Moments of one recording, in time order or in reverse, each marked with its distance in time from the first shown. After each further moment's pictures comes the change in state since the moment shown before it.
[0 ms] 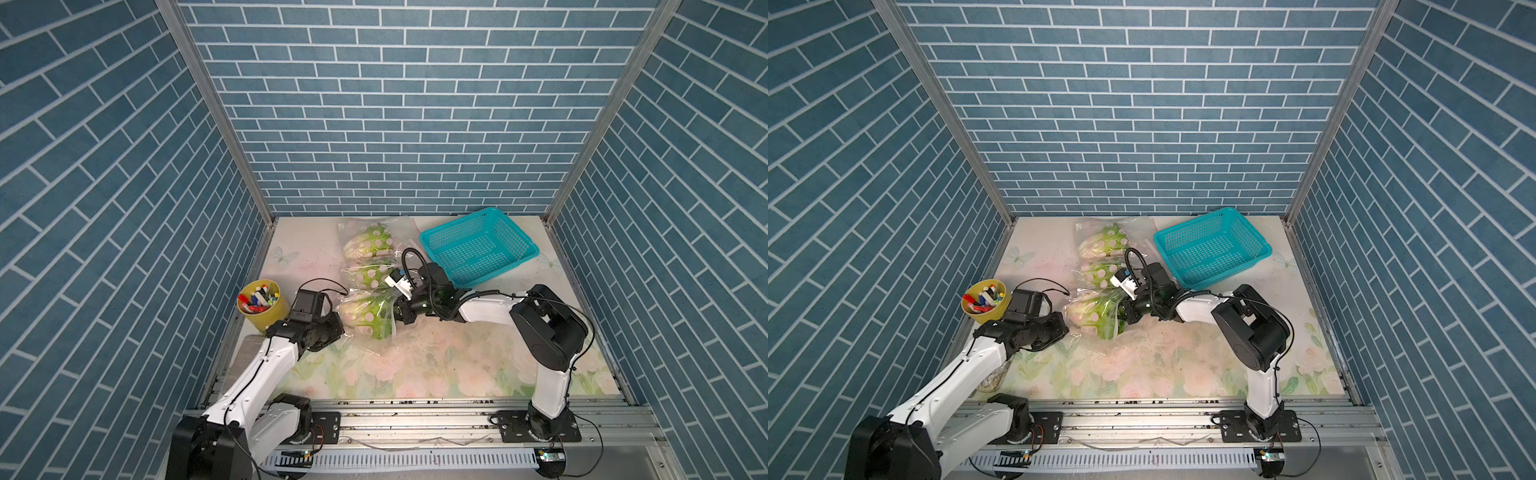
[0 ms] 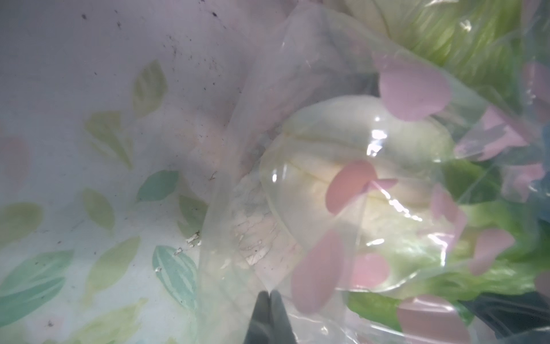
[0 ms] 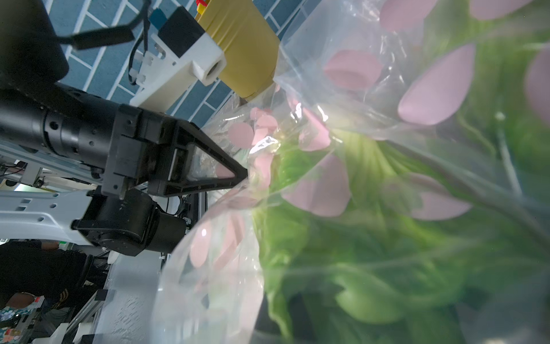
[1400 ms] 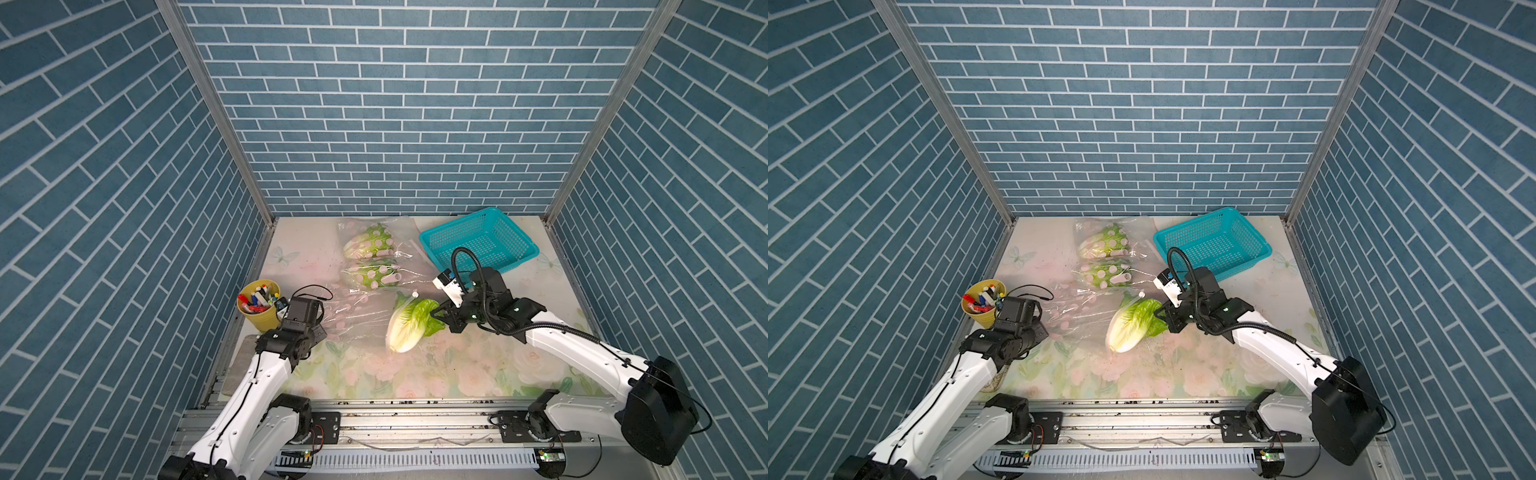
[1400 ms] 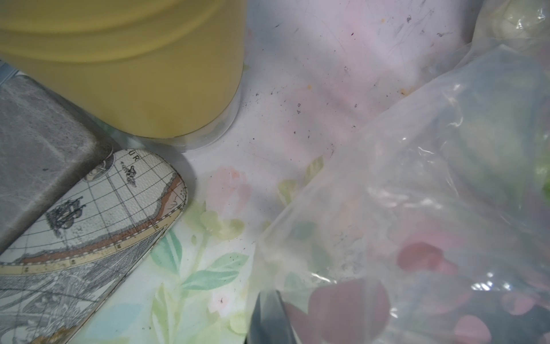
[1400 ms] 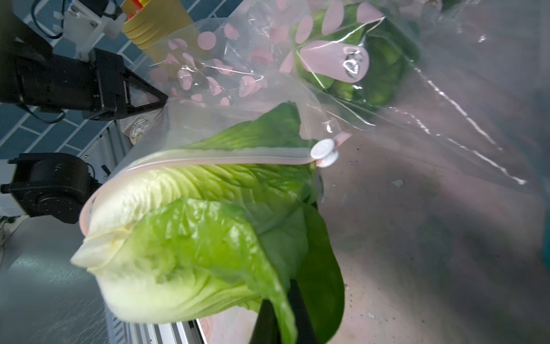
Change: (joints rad) left arm 0.006 -0.153 0.003 -0.177 -0.437 -0.093; right arm -0.134 -0.655 -0.210 -0.580 0.377 -0.215
